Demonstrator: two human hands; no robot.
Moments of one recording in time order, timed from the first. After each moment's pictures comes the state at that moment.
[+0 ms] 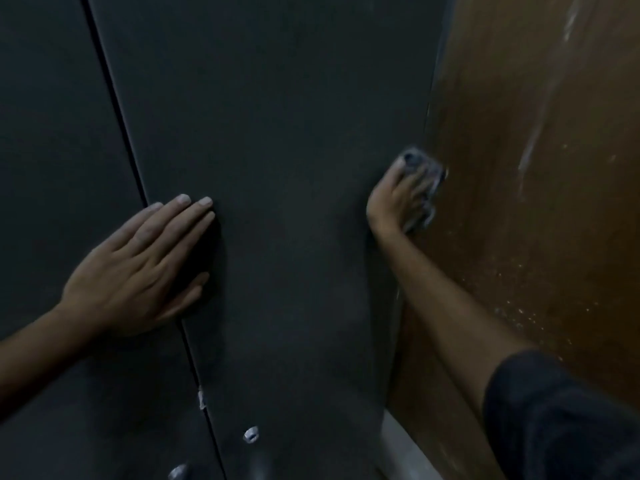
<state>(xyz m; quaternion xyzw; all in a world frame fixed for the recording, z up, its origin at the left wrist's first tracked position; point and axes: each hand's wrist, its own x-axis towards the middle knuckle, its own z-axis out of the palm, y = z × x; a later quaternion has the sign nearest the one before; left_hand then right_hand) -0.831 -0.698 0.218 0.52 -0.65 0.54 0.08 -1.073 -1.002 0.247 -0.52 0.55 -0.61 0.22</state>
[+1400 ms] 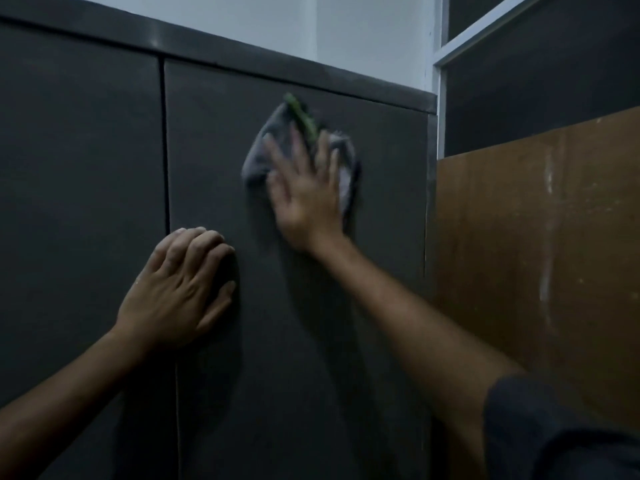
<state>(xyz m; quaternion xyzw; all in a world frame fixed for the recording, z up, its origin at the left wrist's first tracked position) -0.857 -0.735 0.349 0.58 -0.53 0.60 0.14 -0.996 -0.919 0.453 -0.73 0.14 -0.64 -0.20</state>
